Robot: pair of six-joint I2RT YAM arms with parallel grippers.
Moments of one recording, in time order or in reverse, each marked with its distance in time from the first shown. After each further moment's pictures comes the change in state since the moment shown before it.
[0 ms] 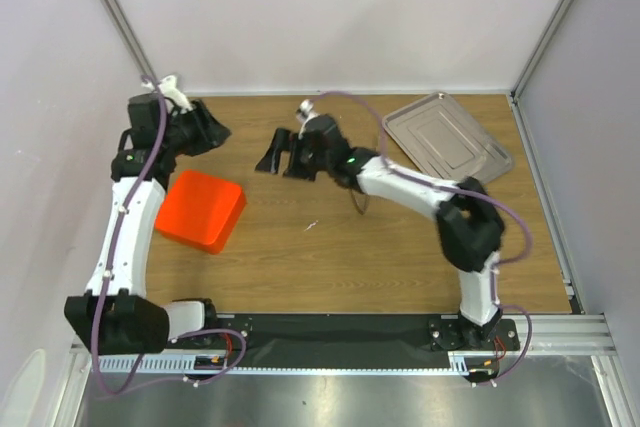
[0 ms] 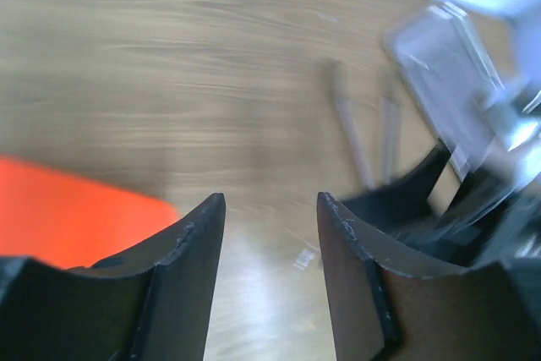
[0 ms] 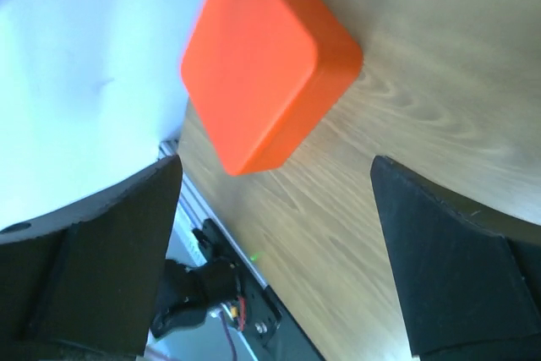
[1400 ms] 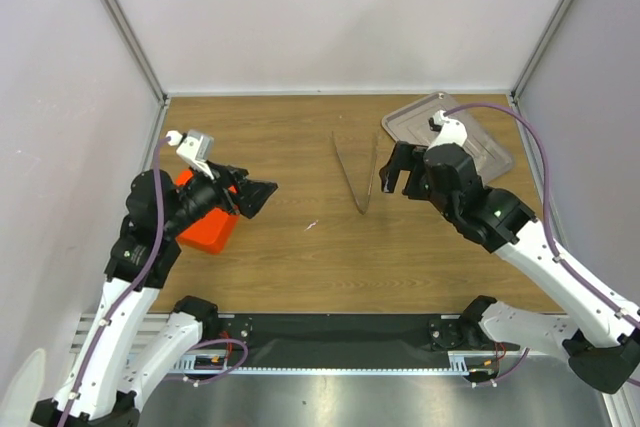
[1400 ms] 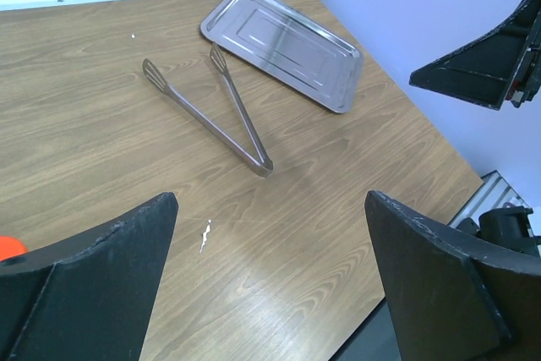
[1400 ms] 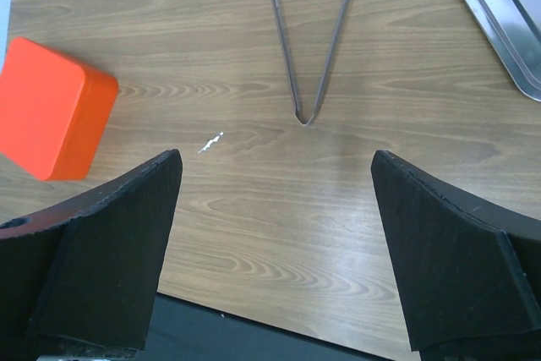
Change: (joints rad) left arm -0.366 -0.565 -0.363 0.174 0.121 0.021; right arm -0.088 -0.973 -0.406 -0.603 0.634 -0.272
